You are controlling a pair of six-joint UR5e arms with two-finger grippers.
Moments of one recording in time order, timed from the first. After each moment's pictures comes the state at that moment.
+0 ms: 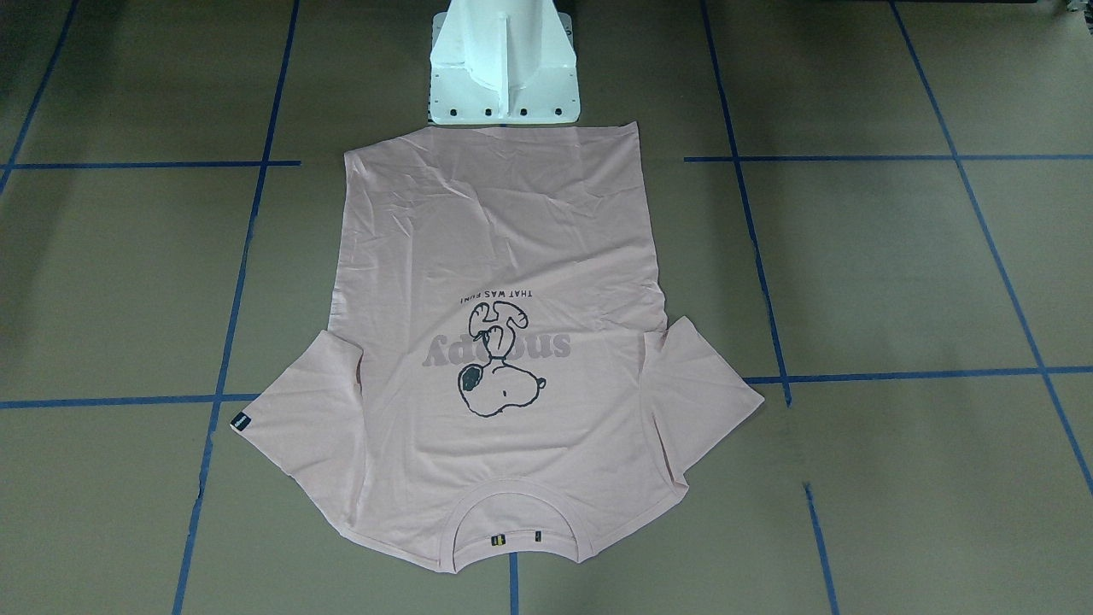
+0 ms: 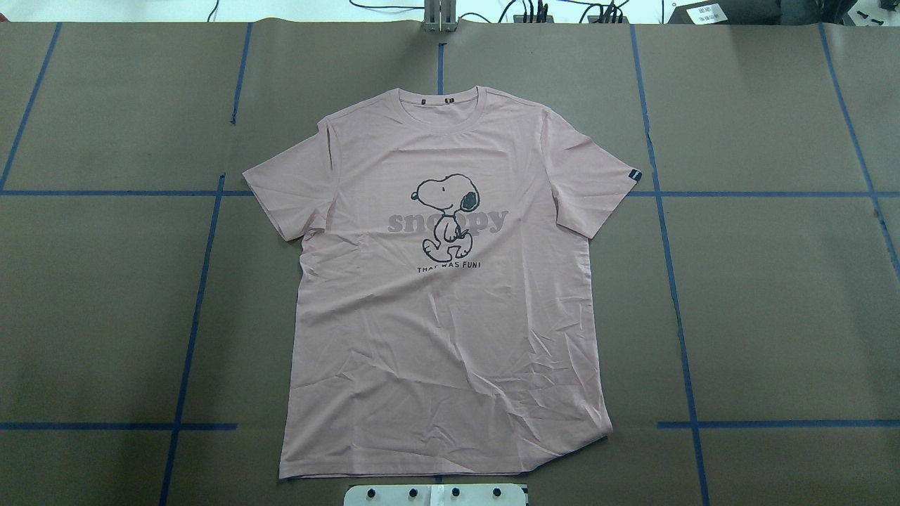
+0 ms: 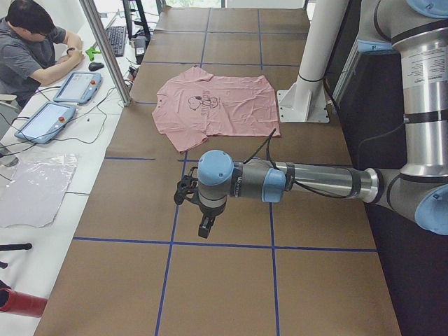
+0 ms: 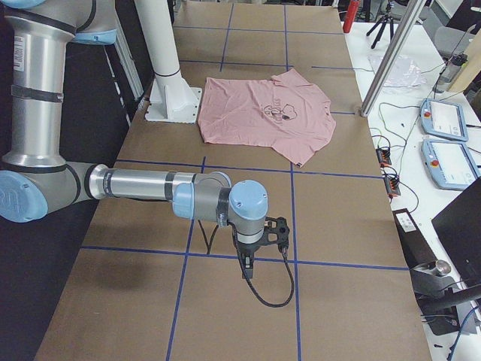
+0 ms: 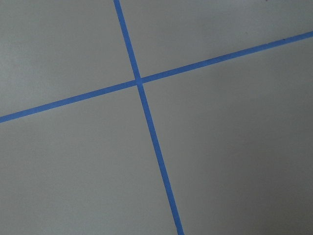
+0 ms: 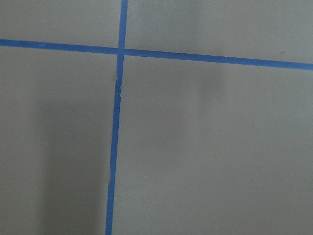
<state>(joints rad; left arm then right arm) -1.58 -1.39 -1.83 -1.63 -2.39 0.18 1.66 -1.73 1.74 -1.63 2.28 -0.16</state>
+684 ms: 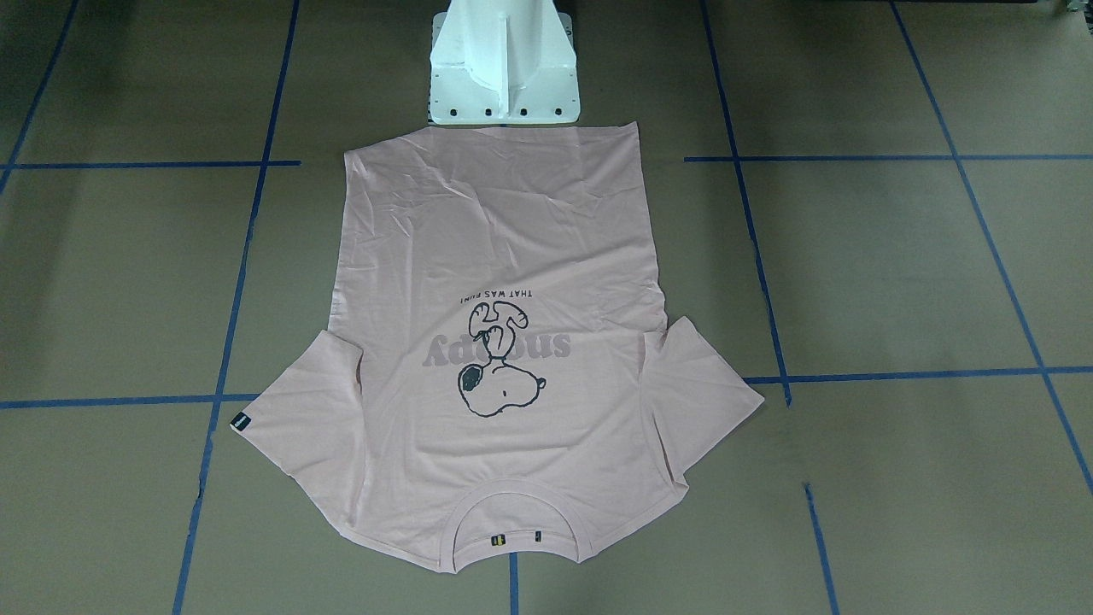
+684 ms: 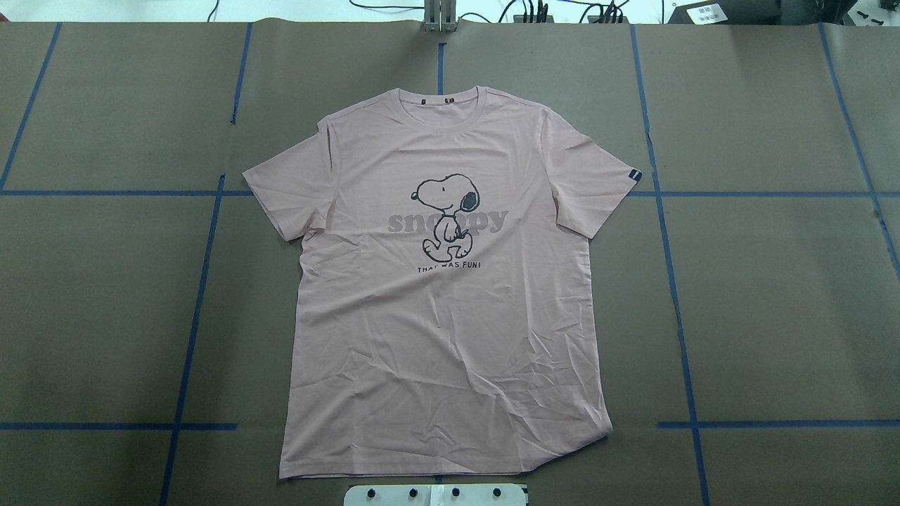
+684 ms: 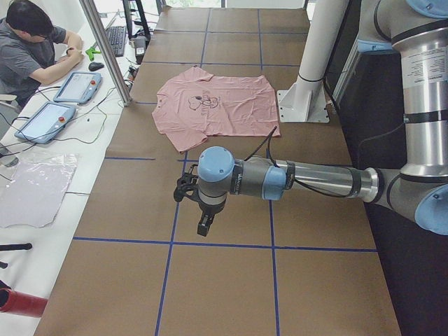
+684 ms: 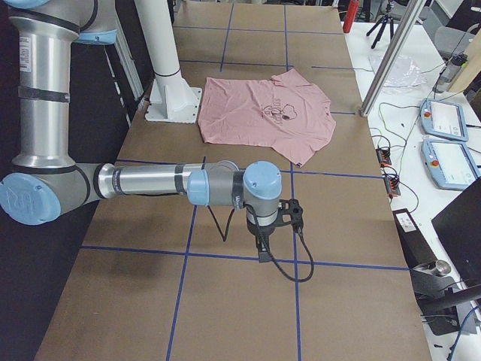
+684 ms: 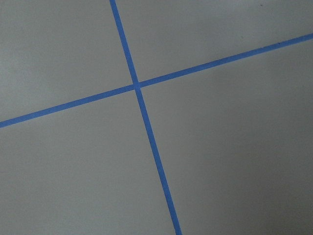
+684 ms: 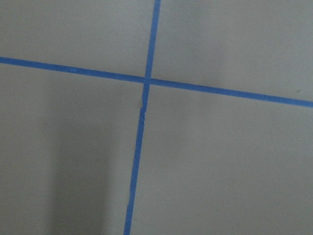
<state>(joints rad) -1.58 -1.40 -1.85 -1.64 -2.36 0.18 1.61 -1.65 1.78 -1.63 2.29 -0.15</state>
